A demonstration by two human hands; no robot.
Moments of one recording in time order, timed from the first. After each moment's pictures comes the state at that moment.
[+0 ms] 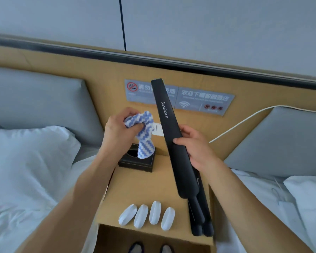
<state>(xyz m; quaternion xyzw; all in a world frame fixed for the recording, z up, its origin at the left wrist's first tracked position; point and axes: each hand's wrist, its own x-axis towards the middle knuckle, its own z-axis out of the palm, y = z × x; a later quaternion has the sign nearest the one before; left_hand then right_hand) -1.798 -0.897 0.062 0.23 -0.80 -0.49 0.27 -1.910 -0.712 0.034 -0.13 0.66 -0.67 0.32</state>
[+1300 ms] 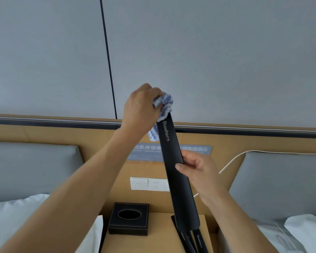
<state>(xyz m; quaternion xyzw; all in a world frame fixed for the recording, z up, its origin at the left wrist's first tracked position) -1.899 -0.881 0.251 0.02 -0.87 -0.19 0.45 -1.900 -0.690 0.138 -0.31 0.71 -0.63 0.06</state>
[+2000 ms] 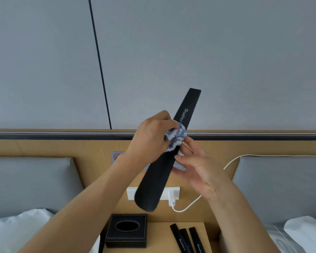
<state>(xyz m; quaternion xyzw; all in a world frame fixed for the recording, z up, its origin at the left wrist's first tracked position) -1.879 -0.842 0.236 -0.16 -0.89 -0.21 0.36 -1.918 -0.688 0.176 -0.23 0.45 -0.82 0.29</state>
